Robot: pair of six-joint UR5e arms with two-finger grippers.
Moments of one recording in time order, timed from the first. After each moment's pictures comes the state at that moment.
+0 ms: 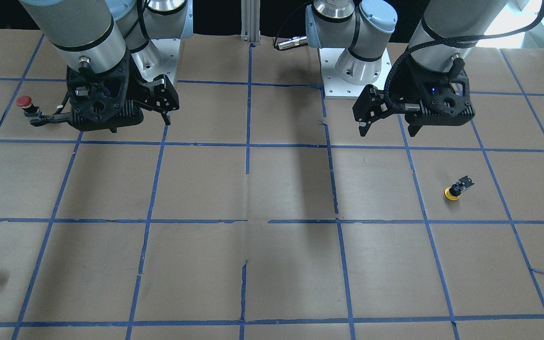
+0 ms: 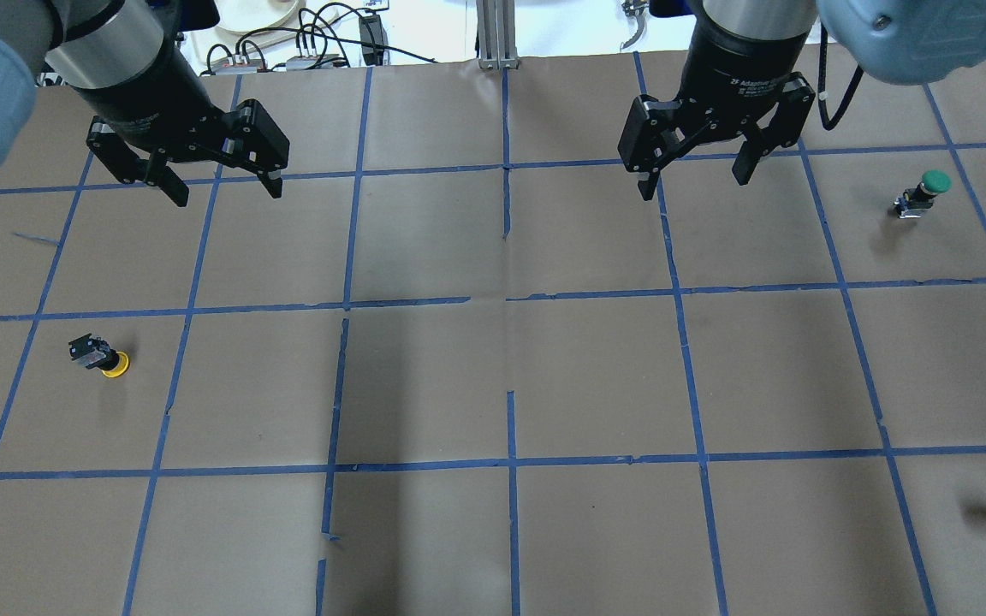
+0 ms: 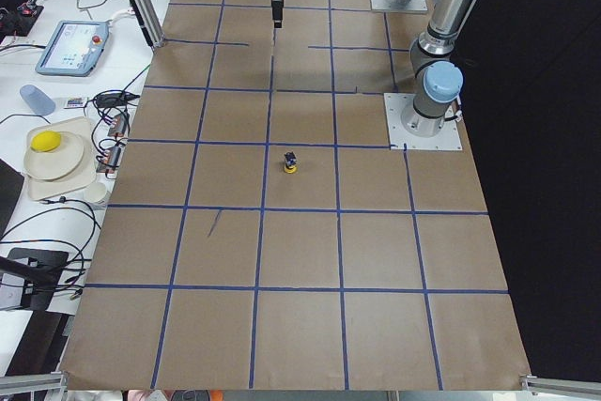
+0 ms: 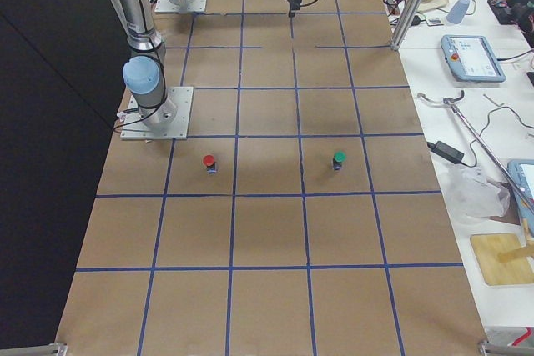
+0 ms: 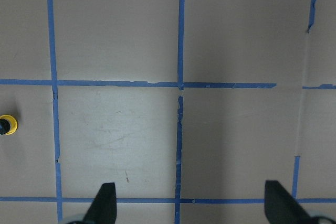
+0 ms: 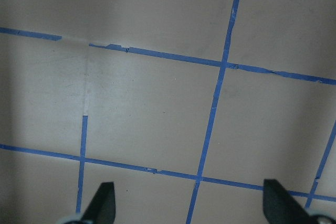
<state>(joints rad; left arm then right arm) -1.54 -1.60 -1.53 -1.57 1.55 0.00 1.67 -1.45 1.41 -1.44 -1.53 -0.08</state>
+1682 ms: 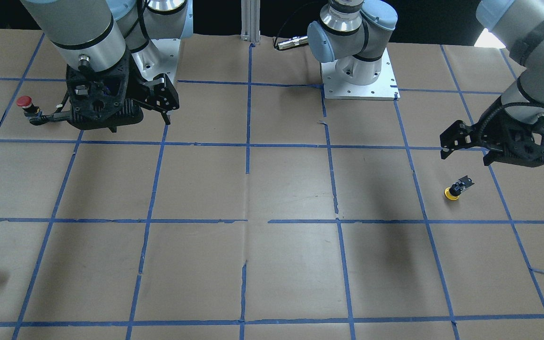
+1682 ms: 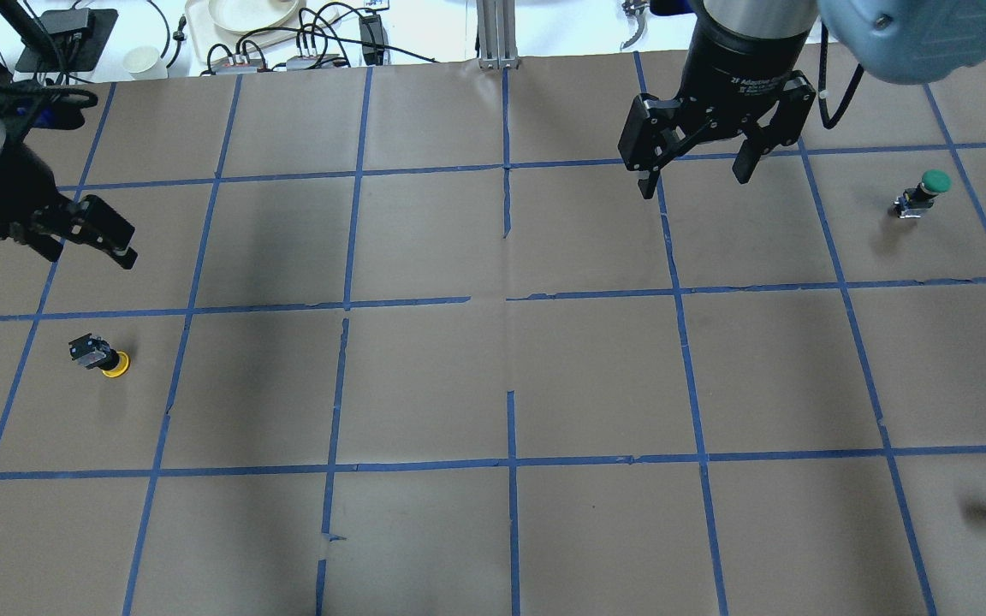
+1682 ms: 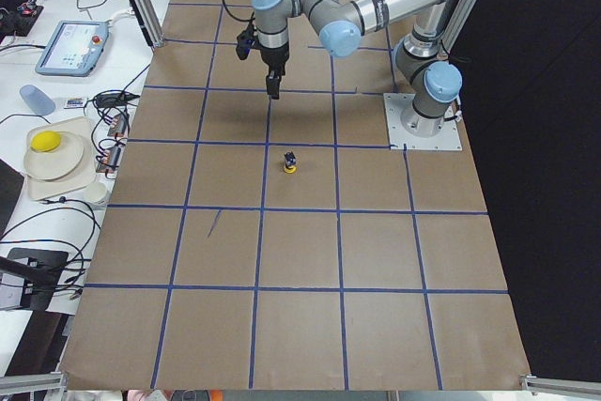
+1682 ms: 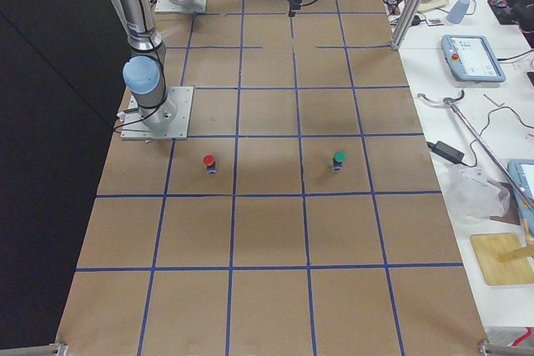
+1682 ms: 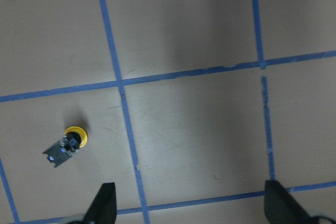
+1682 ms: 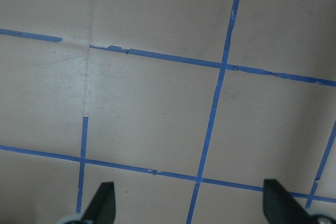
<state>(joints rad) -1.11 -1.63 -1.78 -1.32 1.59 0.62 1.66 -1.45 1.41 -1.44 -1.53 -0.07</state>
